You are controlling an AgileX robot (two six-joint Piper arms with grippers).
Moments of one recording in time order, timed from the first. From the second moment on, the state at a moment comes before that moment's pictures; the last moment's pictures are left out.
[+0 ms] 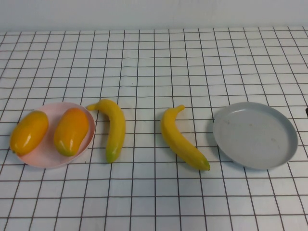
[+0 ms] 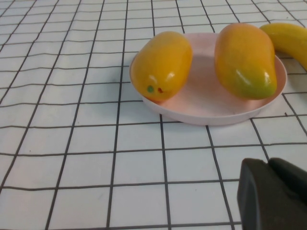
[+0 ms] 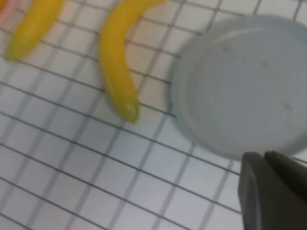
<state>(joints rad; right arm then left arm) 0.06 1.15 -1.06 0.42 1.01 -0.41 -0.05 -0.01 0.02 -0.07 0.37 0.11</state>
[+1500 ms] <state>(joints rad) 0.61 2.27 -1.94 0.07 1.23 -0.23 -0.05 -0.01 0.02 -0.07 0.37 0.11</state>
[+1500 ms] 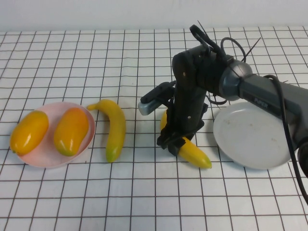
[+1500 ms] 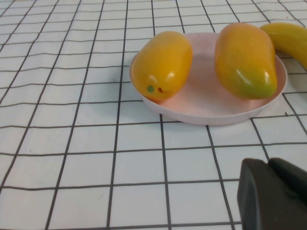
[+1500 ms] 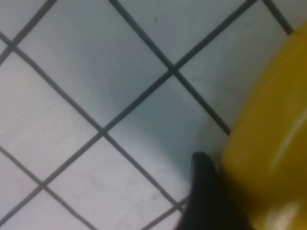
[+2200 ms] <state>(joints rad) 0.32 1.90 -1.61 -0.03 1.23 -0.09 -0.05 -0.01 0.02 -0.07 0.37 0.11</state>
